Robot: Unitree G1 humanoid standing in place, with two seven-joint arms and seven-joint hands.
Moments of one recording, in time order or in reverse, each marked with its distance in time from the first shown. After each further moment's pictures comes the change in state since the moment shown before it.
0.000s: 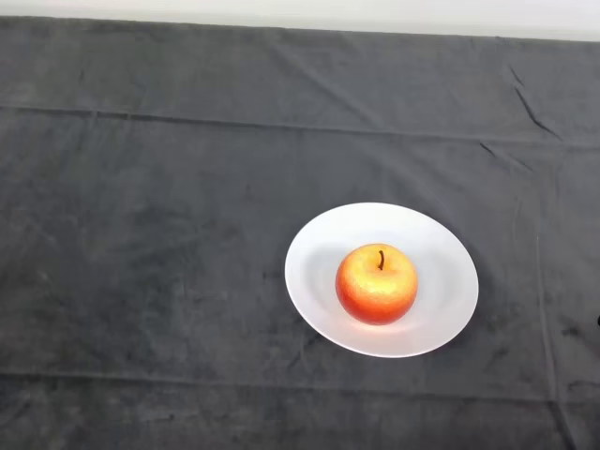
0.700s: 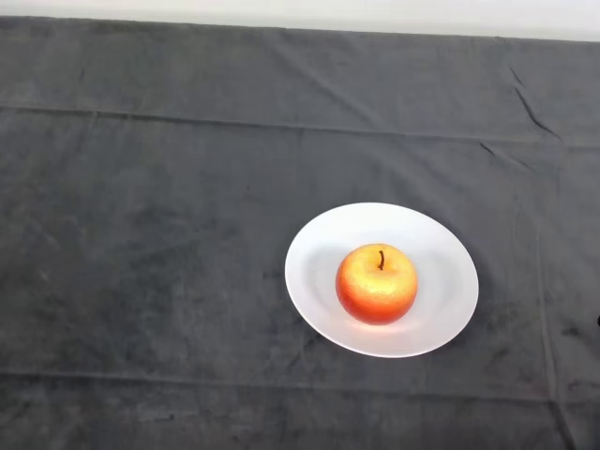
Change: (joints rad) left arm 0.000 -0.004 0.000 0.000 0.018 0.001 -0.002; right arm 0.001 0.000 0.001 0.000 0.000 0.000 0.000
